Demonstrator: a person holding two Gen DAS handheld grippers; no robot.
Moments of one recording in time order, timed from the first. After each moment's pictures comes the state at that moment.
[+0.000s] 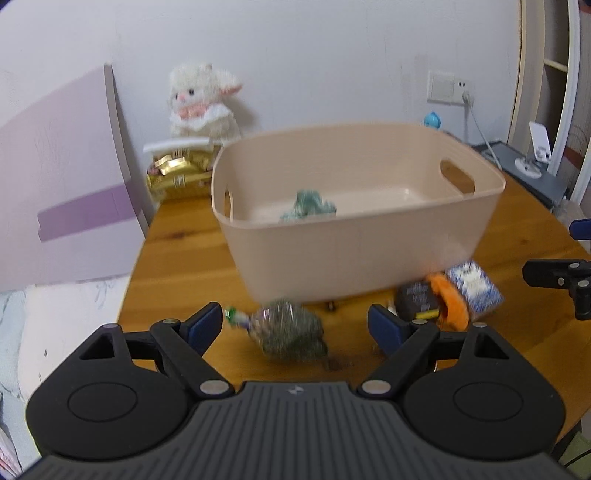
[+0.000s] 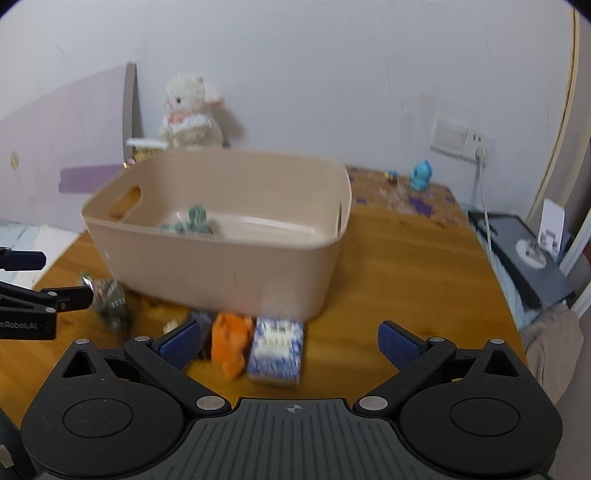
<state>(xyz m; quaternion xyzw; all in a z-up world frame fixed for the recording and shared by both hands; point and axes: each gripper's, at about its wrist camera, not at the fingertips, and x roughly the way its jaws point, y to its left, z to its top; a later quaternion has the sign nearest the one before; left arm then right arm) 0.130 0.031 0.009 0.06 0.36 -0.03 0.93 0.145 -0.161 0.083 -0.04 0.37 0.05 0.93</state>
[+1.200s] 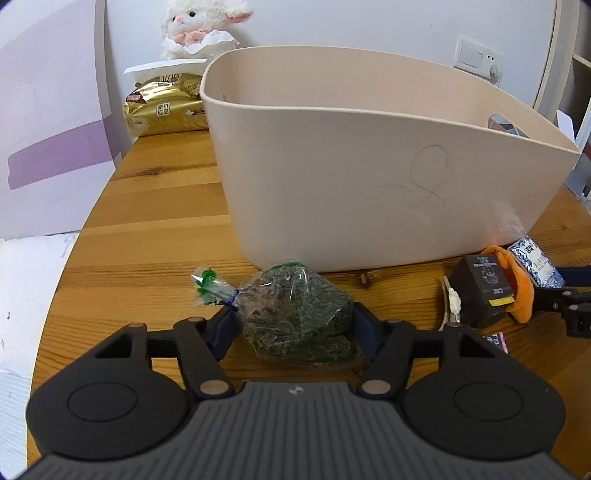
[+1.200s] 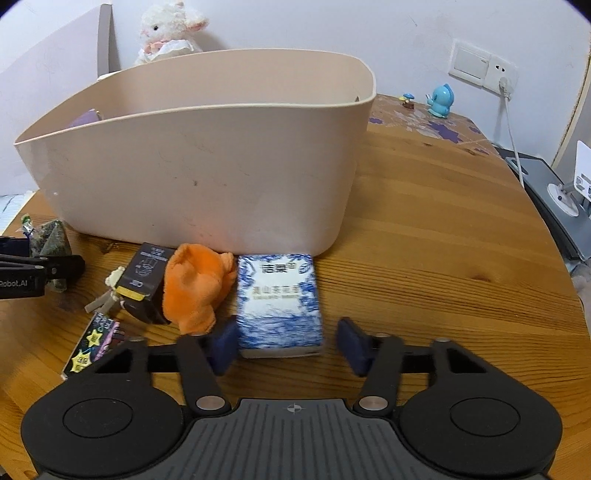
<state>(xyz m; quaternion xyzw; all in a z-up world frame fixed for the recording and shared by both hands) 0.187 0.055 -0.064 0.01 0.41 -0.04 0.91 0.192 -0.157 0.000 -0.03 0.44 0.05 0.90</state>
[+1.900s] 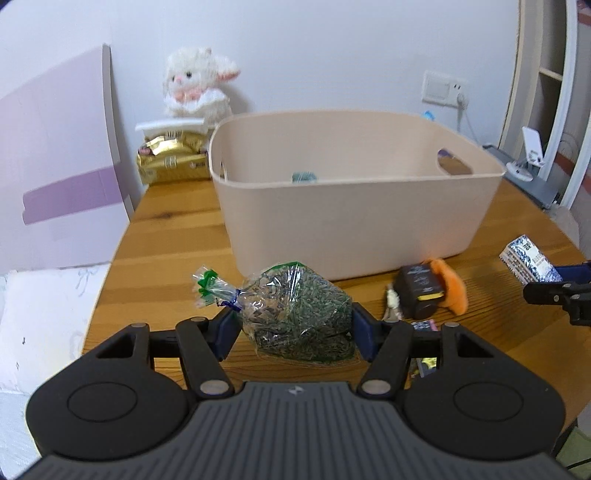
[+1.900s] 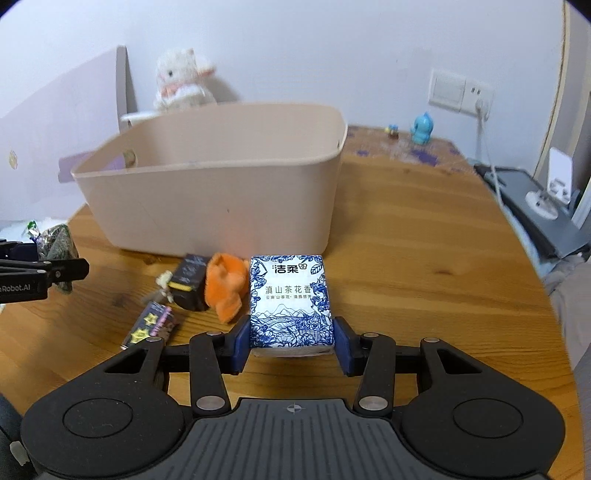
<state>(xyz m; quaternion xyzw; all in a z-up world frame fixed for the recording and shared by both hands) 0.120 0.042 -0.008 0.03 0.34 -0.05 0.94 0.124 -0.171 0.050 0.00 0.39 0.06 0.92</state>
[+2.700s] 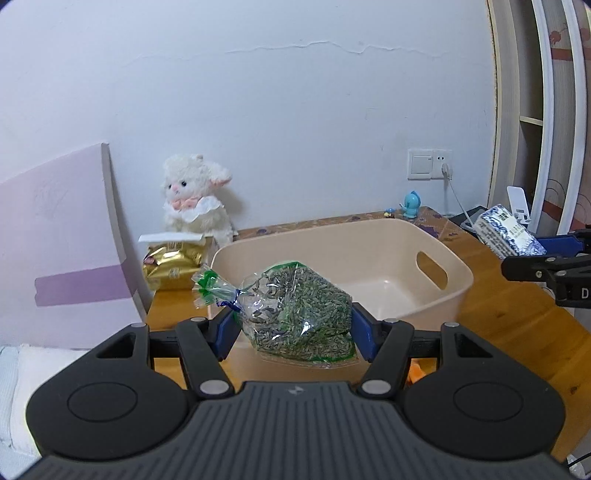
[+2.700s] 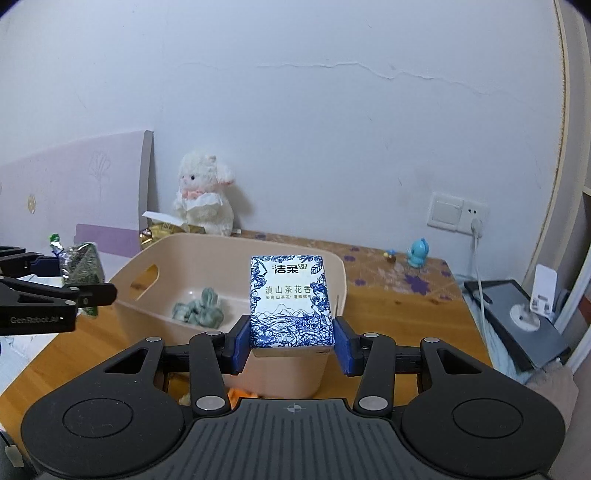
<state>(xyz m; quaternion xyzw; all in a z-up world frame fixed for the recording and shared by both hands) 0.131 0.014 0.075 0.06 0.24 -0.05 0.97 0.133 -0.159 0.145 -0.04 0.25 0.07 0.96</state>
